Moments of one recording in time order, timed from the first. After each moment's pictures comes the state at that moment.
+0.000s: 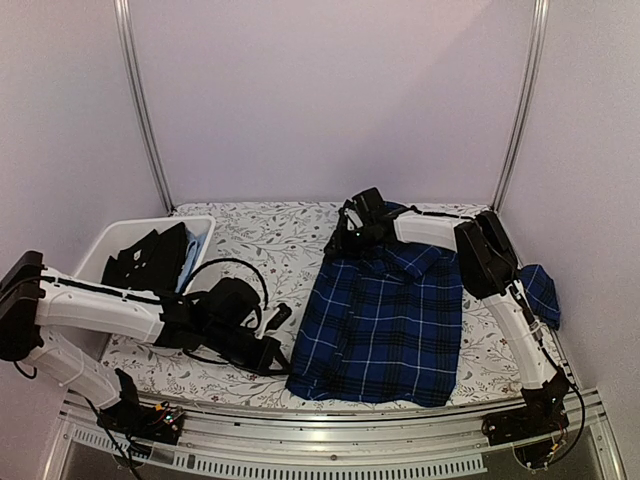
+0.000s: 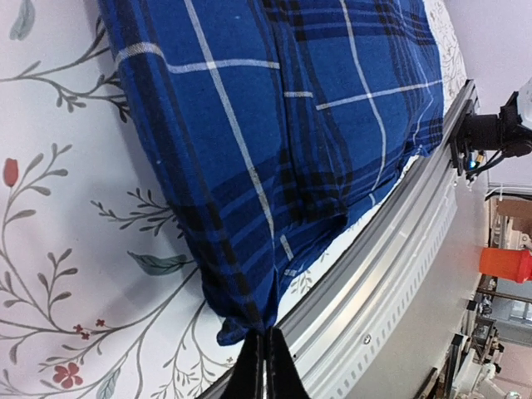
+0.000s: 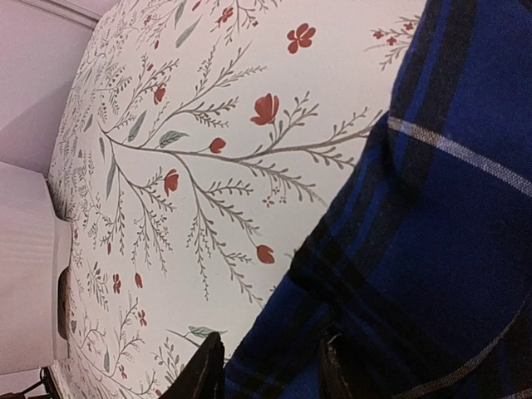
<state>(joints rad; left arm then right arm) -1.01 1.39 0.62 -0.15 0.35 -0.70 0.58 2.57 2.09 -0.33 -0.35 0.53</state>
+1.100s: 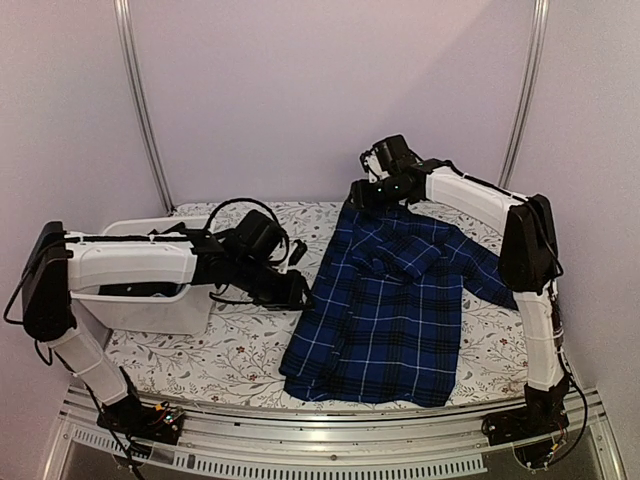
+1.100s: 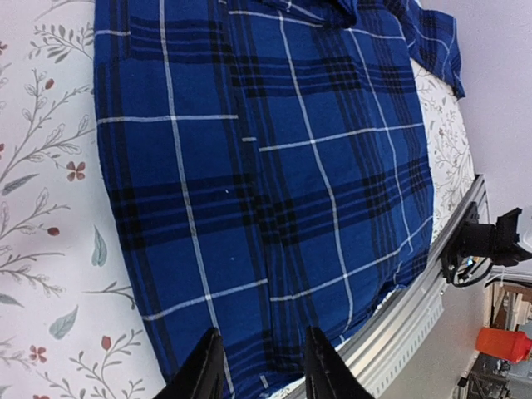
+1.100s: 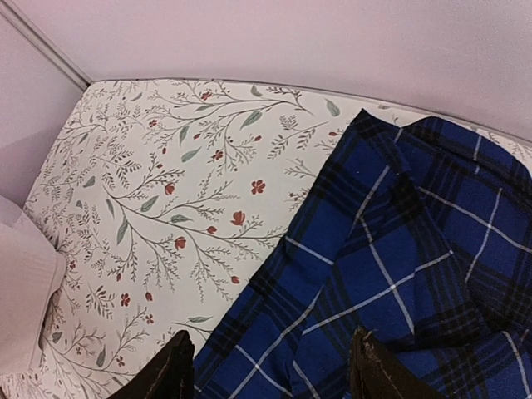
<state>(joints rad) -0.86 1.58 1.10 -0.40 0.25 -0.63 0.56 2.27 2.10 -0.54 -0.08 0.31</state>
